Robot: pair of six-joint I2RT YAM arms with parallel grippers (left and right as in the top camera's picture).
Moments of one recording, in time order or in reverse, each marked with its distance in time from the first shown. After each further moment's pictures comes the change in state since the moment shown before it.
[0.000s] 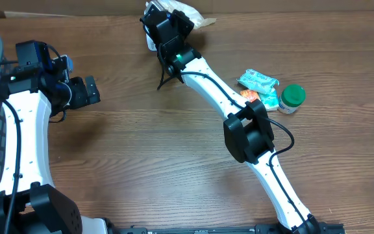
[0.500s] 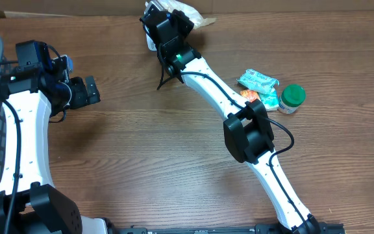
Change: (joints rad) left arm 0.000 0.000 0.000 0.000 0.000 0.000; right arm 0.000 0.000 0.000 0.022 -0.003 0.001
